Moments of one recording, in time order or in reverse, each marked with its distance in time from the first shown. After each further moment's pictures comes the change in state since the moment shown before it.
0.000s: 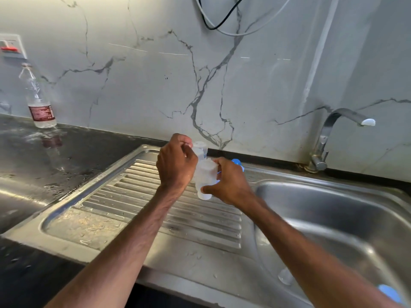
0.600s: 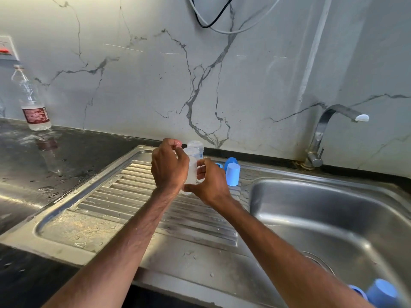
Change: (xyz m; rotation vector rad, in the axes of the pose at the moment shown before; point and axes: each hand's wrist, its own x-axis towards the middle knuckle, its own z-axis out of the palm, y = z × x) left_hand -0.003 -0.009 0.008 0.041 0.012 -0.106; right_hand 0.006 -0.009 0.039 0.138 0.048 0.037
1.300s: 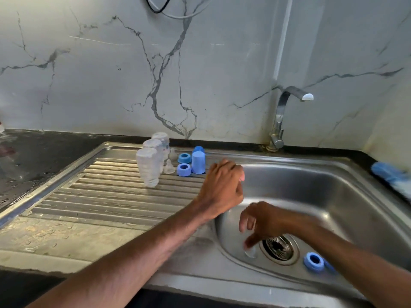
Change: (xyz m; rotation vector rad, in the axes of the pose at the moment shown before) left_hand -0.132 0.083 0.084 0.127 -0.603 0.790; right_hand -0.101 0.141 -0.166 -0.529 -0.674 0.142
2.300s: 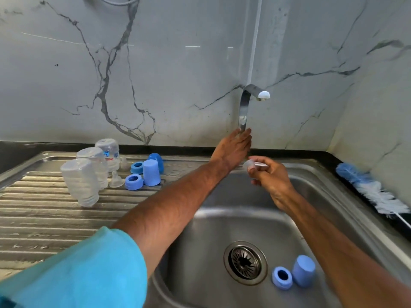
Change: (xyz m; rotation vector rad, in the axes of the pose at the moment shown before) left_hand 0.182 0.021 0.119 0.722 -0.207 0.435; right_hand 0.032 0.116 -0.064 1.106 0.934 0.133
